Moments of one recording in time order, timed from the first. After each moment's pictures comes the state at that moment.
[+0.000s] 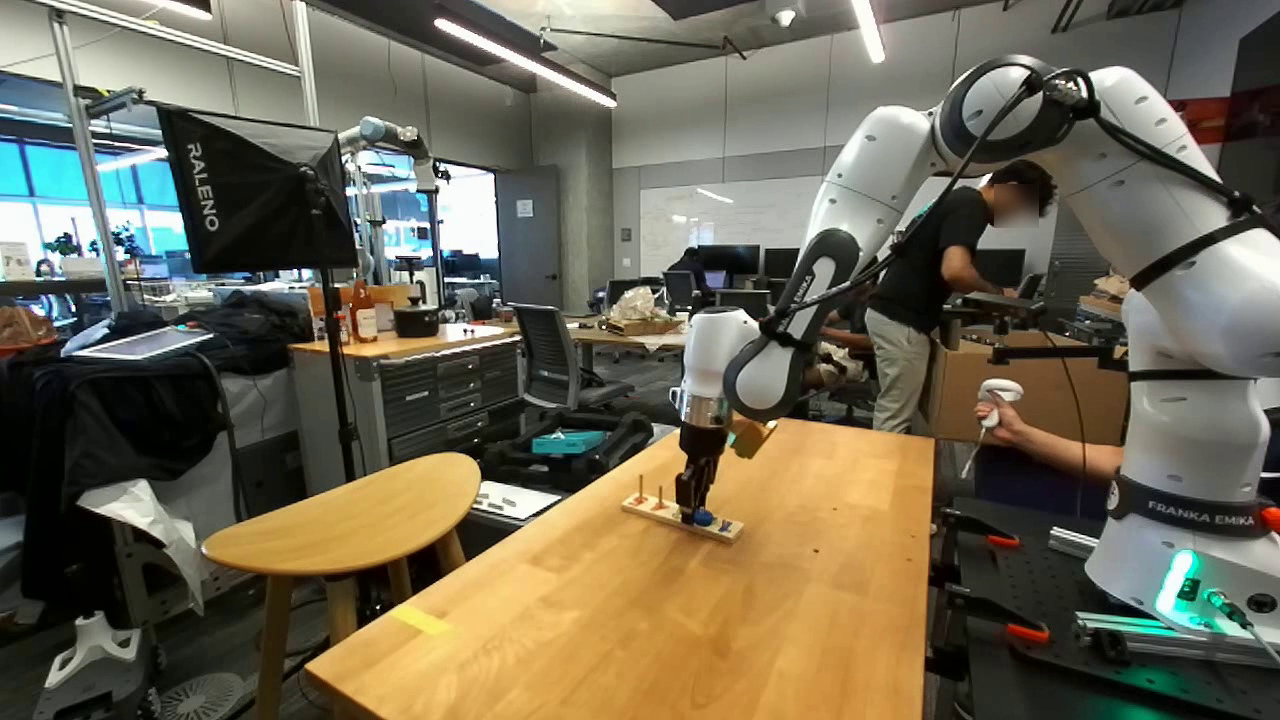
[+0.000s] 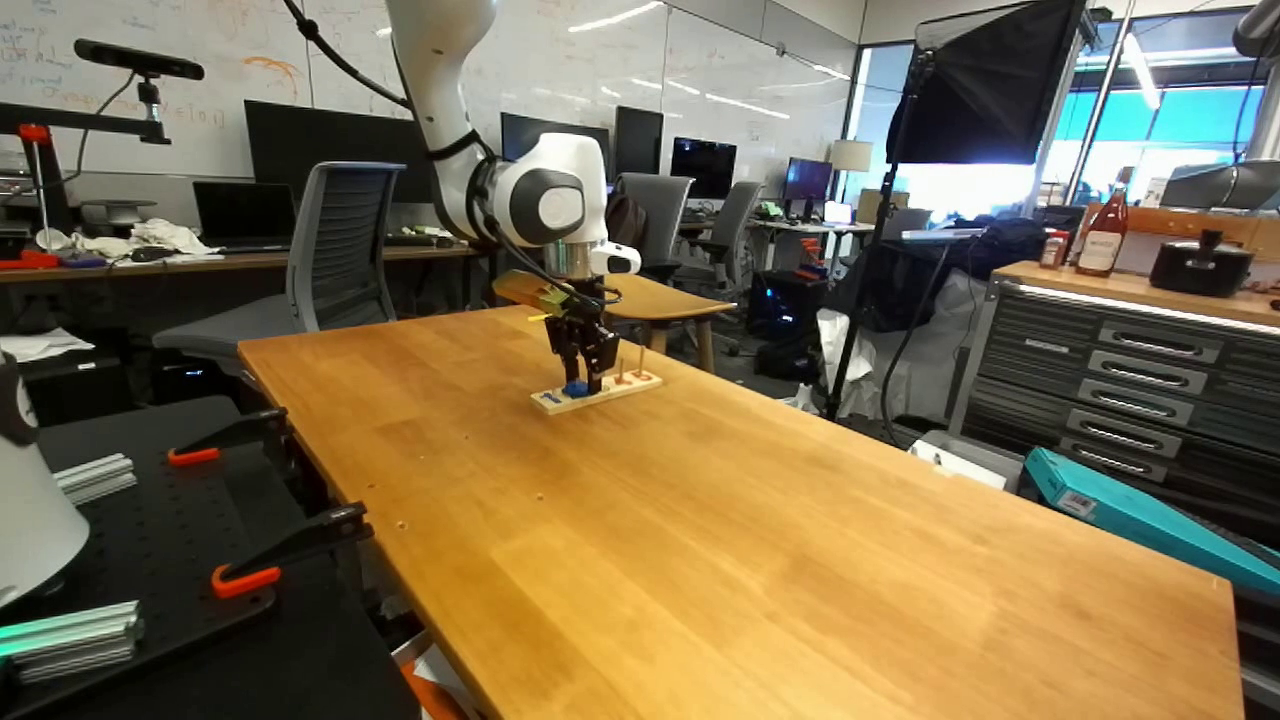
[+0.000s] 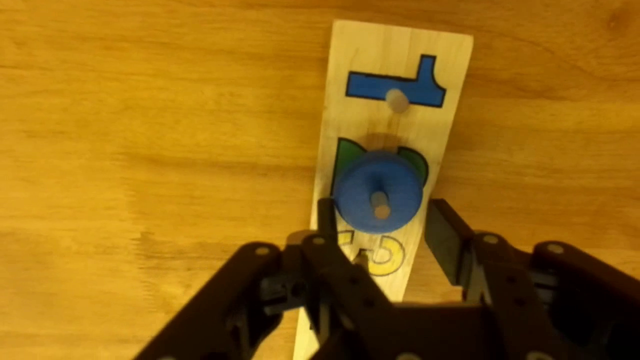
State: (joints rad) arm 0.14 0.57 -0.02 -2.12 -0.09 2.81 0.13
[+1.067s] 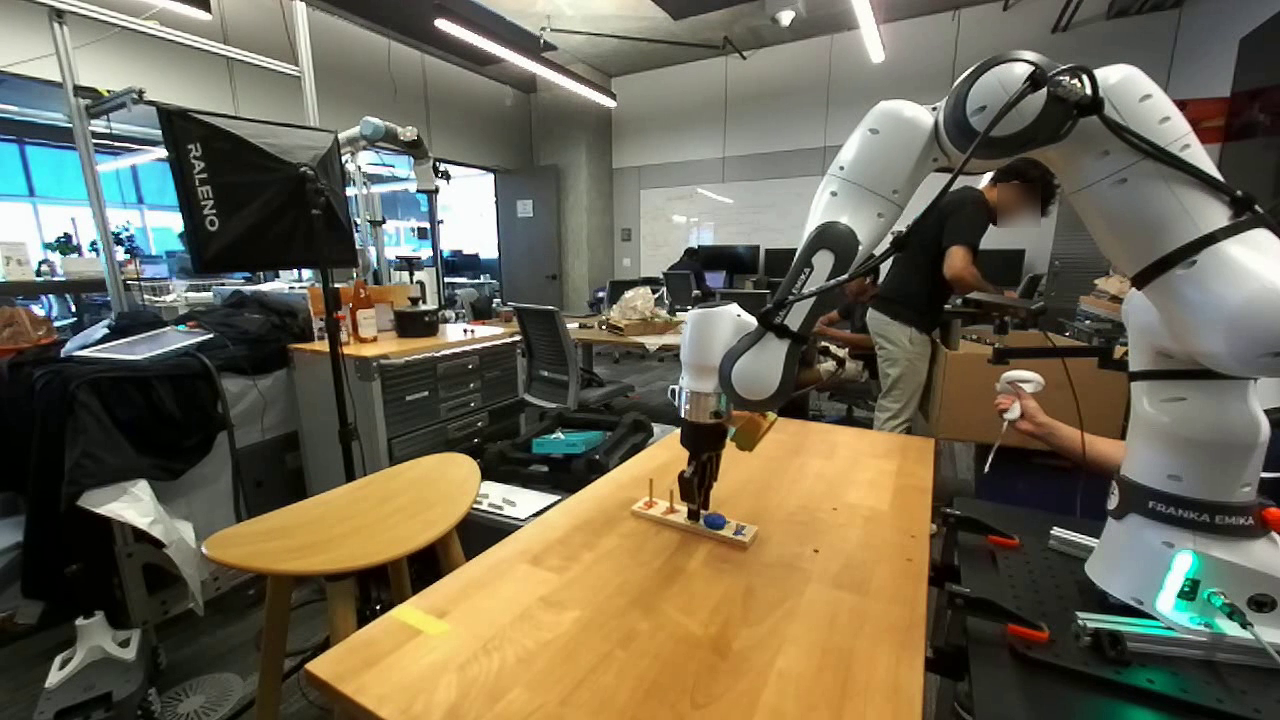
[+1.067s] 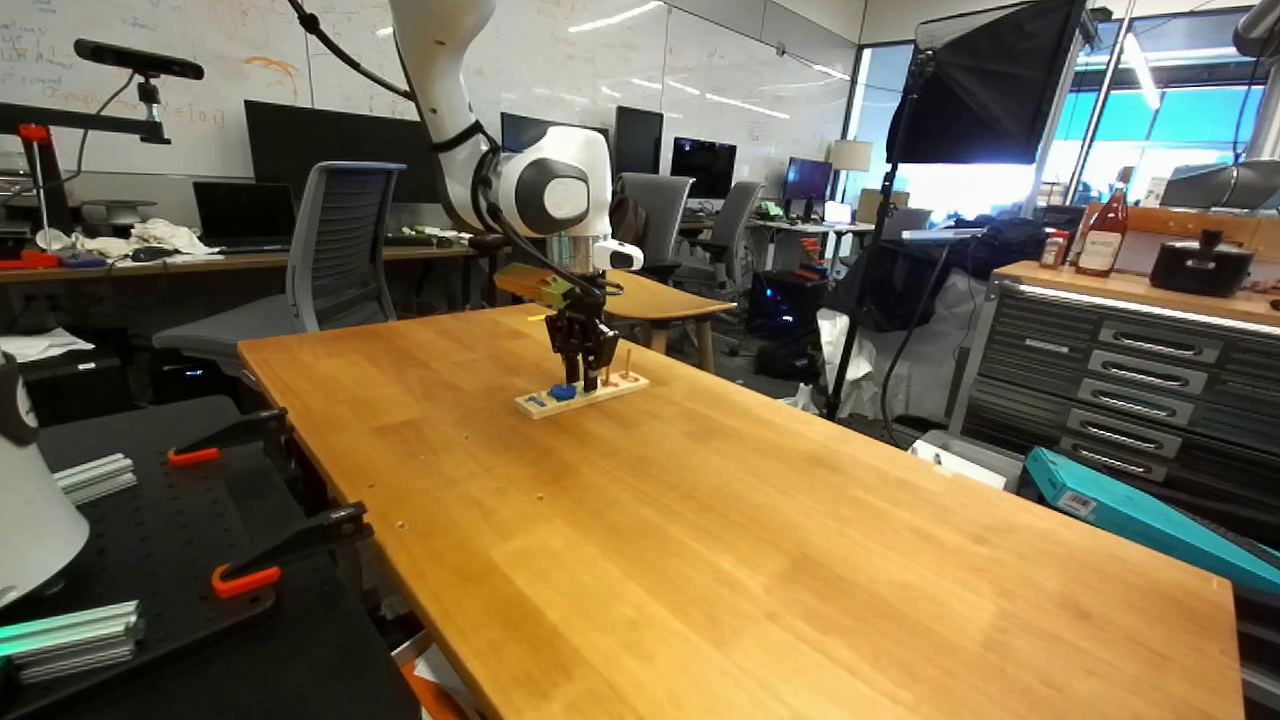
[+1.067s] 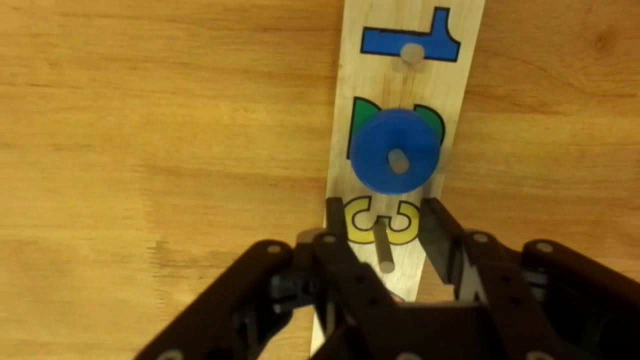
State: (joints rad) arm 0.13 0.56 -0.02 -2.10 -0.09 2.73 0.13
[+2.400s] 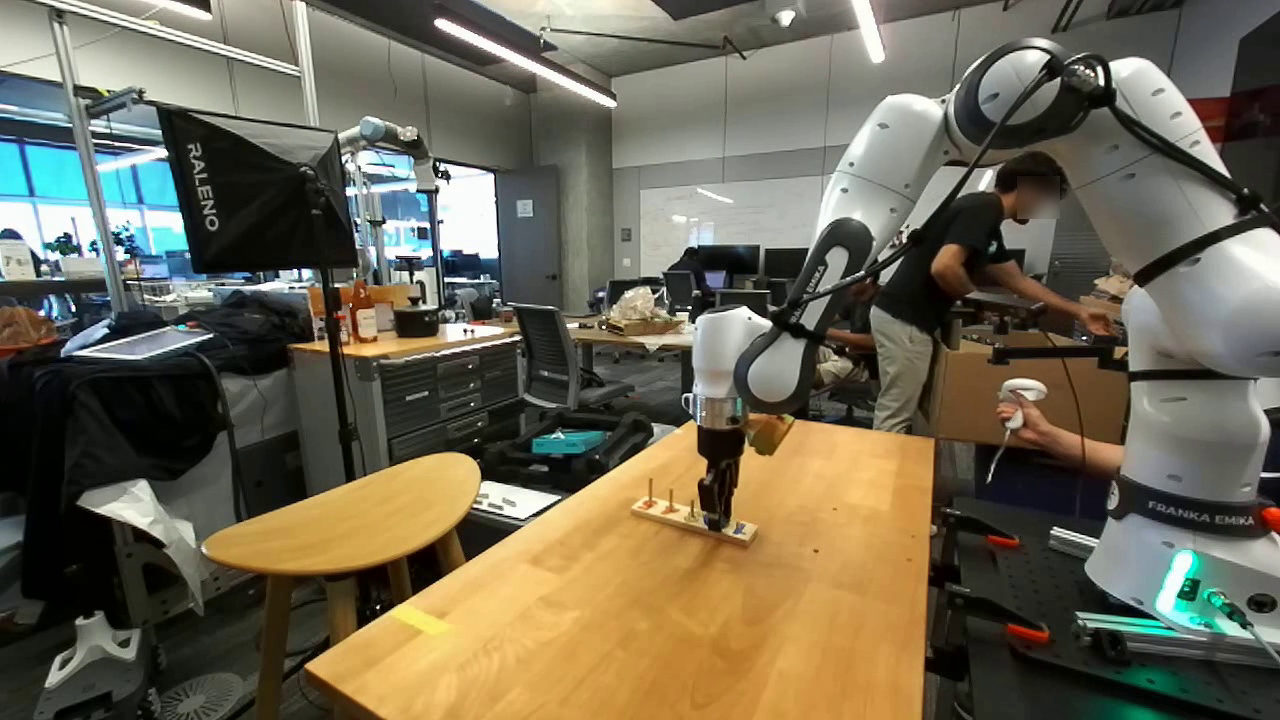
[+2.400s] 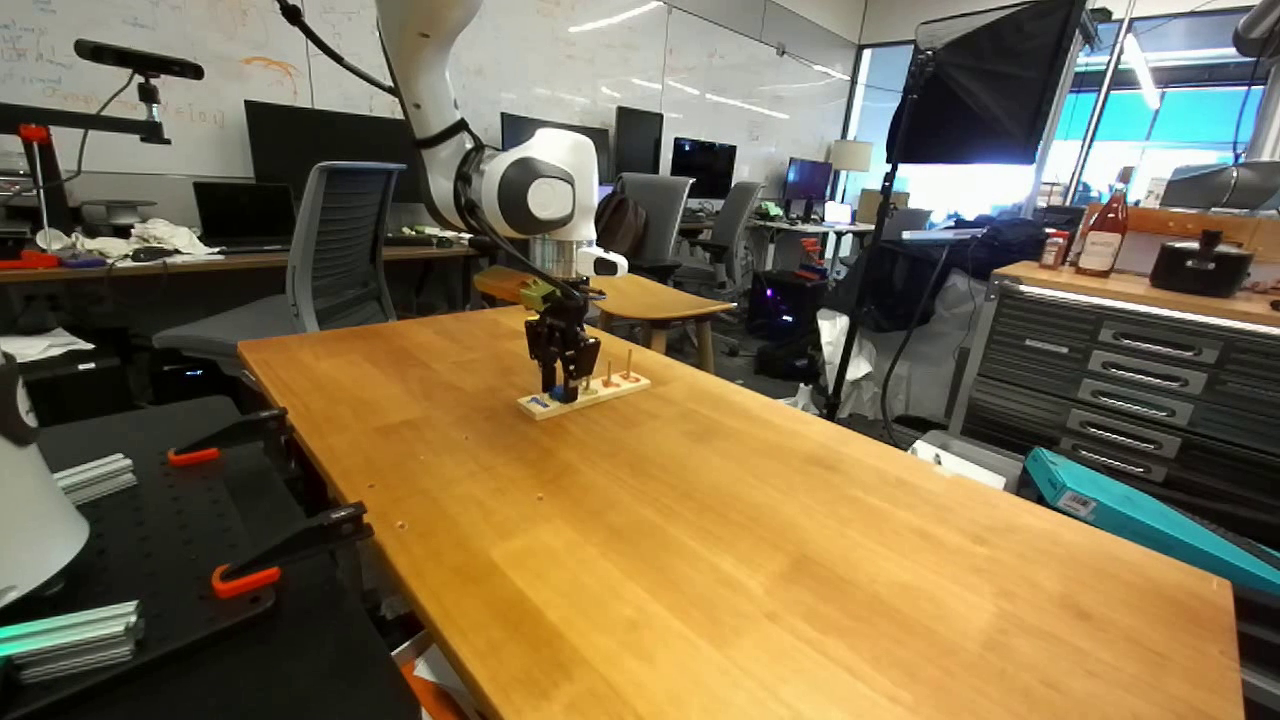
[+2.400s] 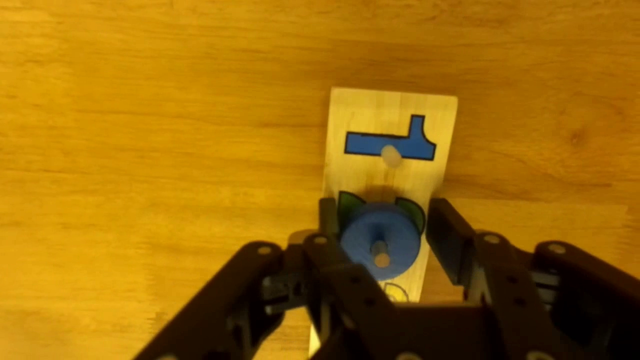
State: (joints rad) arm 0.14 0.52 -0.01 -2.18 -0.09 2.70 0.13
